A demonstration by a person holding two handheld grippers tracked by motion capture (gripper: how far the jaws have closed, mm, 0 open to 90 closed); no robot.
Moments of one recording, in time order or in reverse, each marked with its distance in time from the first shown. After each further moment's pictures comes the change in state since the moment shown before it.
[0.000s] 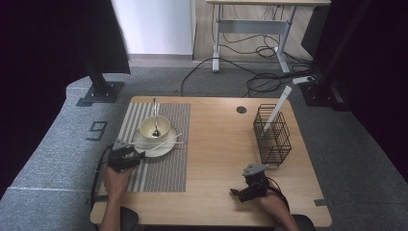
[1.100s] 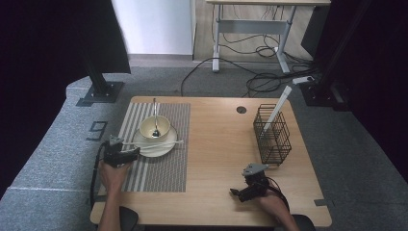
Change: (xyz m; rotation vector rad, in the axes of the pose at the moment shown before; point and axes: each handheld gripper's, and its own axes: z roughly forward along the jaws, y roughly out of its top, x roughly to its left) left arm 0.022 0.002 0.007 0.010 0.145 -0.078; right arm 0.000 0.000 0.000 0.000 0.001 -0.001
